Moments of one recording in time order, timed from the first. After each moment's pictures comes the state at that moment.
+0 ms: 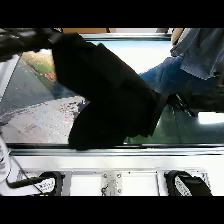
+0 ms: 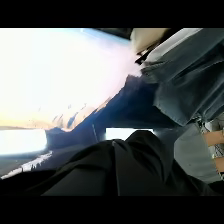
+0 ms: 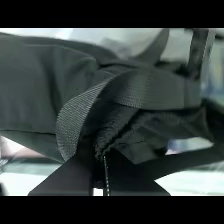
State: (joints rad) left arm 0.01 -1.46 1.77 0.74 -0.97 -1.49; right arm -0.10 -0.90 1.15 -0.93 1.32 1.94
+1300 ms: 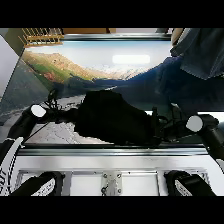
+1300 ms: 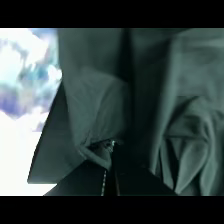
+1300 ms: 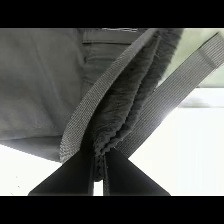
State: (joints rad) left arm -0.03 -1.15 0.70 1.02 -0.86 -1.49; right arm 0.17 -0.84 0.67 -1.30 1.32 1.83
